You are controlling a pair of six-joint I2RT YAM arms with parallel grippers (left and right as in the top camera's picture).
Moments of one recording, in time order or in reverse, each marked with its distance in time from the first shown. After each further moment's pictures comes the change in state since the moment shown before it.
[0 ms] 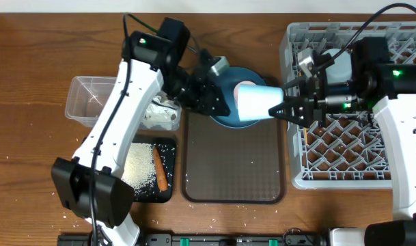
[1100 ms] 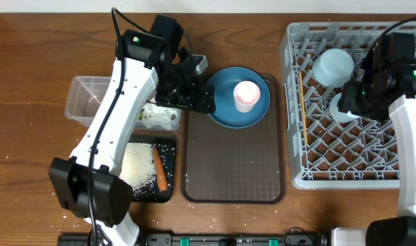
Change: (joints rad) left arm 0.024 0.000 -0.002 0.010 -0.327 -0.109; right arm -0.106 0.000 -0.003 0.089 1.290 0.947
